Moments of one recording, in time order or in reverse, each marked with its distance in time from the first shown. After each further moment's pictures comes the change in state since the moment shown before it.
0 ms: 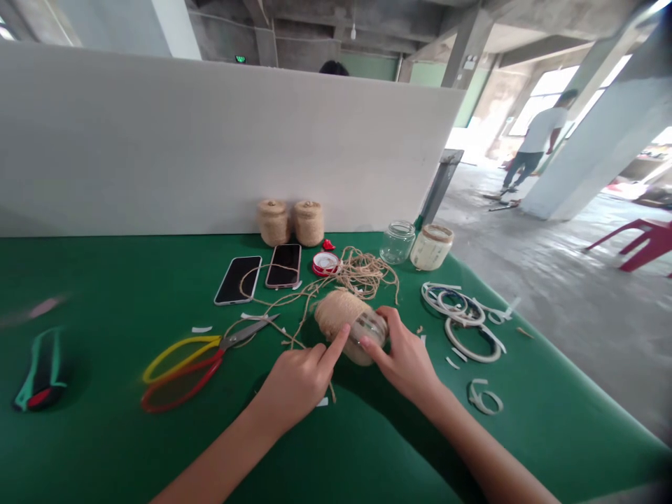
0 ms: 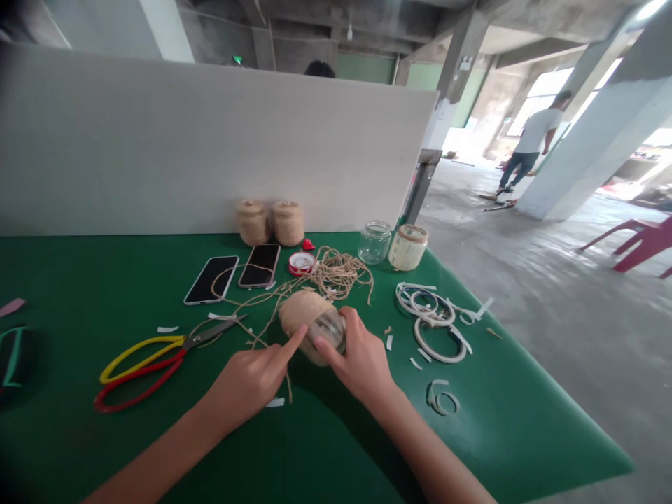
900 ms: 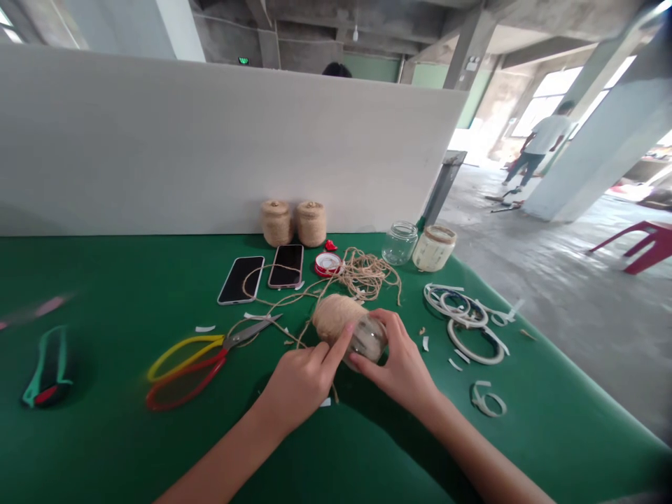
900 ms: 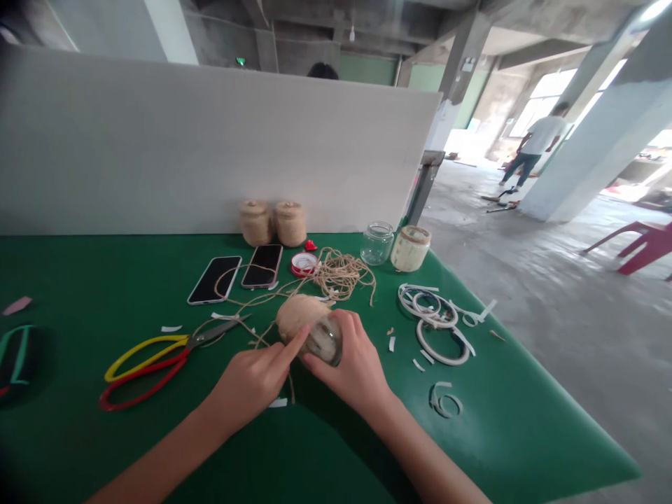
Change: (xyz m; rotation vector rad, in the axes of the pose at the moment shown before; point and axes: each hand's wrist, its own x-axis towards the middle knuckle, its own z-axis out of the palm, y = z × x) left_hand -0.001 0.000 0.000 0.037 0.027 -0.024; right_hand -0.005 -0.010 0.003 0.170 0.111 -0.151
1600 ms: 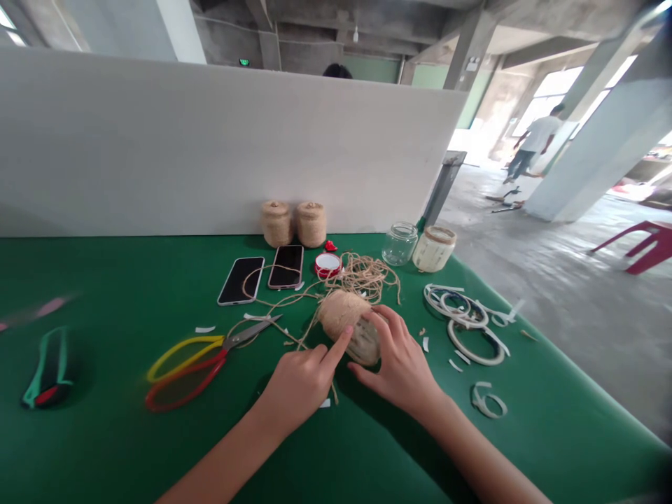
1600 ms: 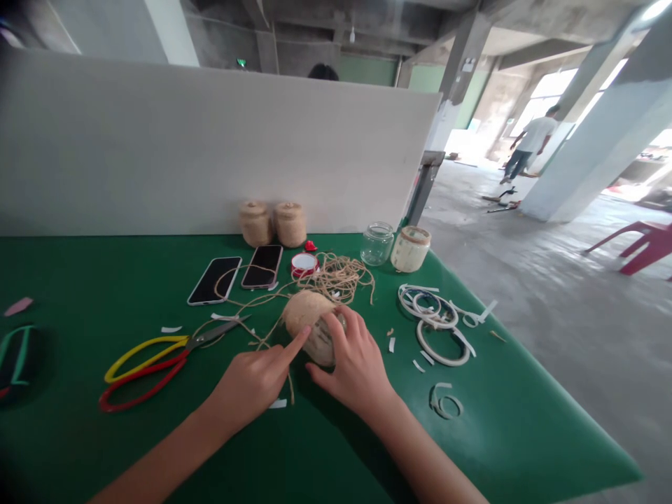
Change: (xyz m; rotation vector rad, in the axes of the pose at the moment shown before) left_hand -0.001 0.001 0.004 -0.059 -0.038 -0.031; right_hand 0.000 0.007 -0.001 -0.247 -0.004 -0.157
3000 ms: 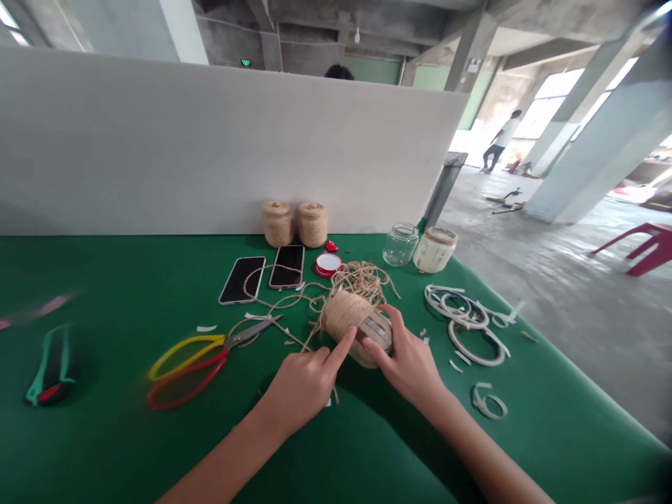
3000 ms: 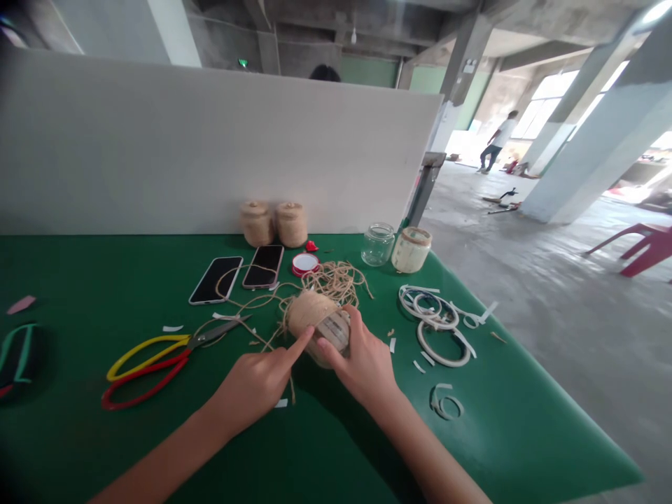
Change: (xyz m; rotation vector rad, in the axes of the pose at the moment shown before) left_hand 0.001 0.003 -0.002 -0.070 -0.086 0.006; right_hand 0.005 0.000 -0.007 0.081 -0.154 0.362
